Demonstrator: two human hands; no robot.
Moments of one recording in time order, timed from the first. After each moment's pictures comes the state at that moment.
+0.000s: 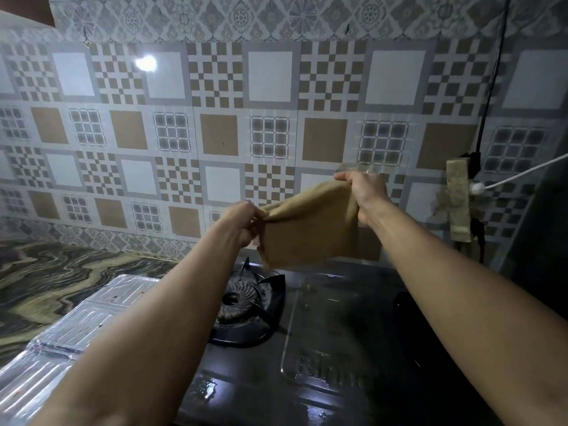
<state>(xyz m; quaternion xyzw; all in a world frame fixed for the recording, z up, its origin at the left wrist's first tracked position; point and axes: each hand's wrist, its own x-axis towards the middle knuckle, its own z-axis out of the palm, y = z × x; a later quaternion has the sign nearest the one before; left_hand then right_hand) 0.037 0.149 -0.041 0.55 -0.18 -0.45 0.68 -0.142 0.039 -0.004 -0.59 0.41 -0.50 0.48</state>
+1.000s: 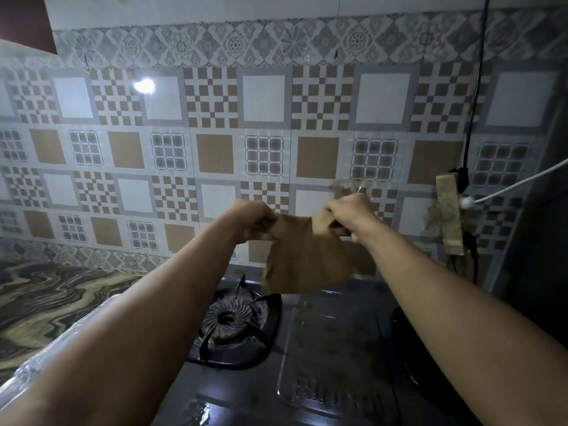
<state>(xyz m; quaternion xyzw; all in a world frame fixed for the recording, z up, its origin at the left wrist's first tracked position) 0.026 0.144 -0.004 0.68 -0.35 -0.33 0.55 -0.142 0.041 -0.007 -0.68 0.46 -0.41 0.41</state>
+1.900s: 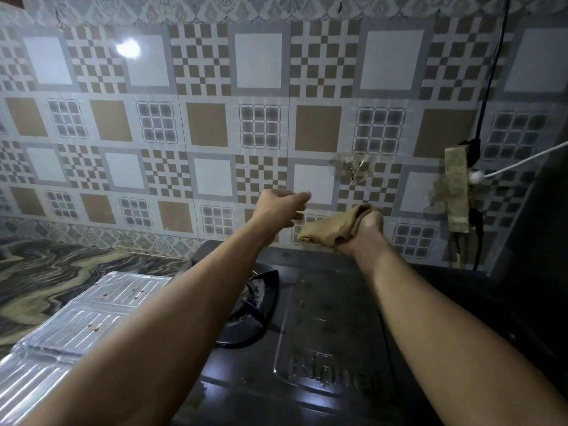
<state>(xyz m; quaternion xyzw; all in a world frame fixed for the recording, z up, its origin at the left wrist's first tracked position) -0.014 0.115 -0.050 0.63 -0.46 -0.27 0.56 -0.149 0.017 -0.077 -0.22 0.31 -0.42 0.82</state>
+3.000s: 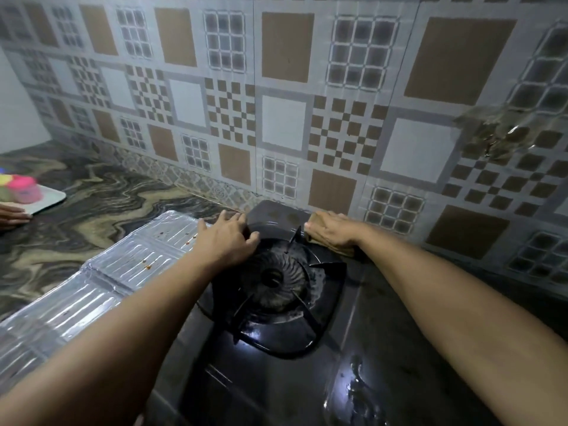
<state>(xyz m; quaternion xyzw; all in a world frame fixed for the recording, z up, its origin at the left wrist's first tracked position) 0.153 0.172 -0.188 0.90 -0.42 0.01 0.09 0.031 -0.052 -0.188 -0.94 0.28 0.14 0.12</state>
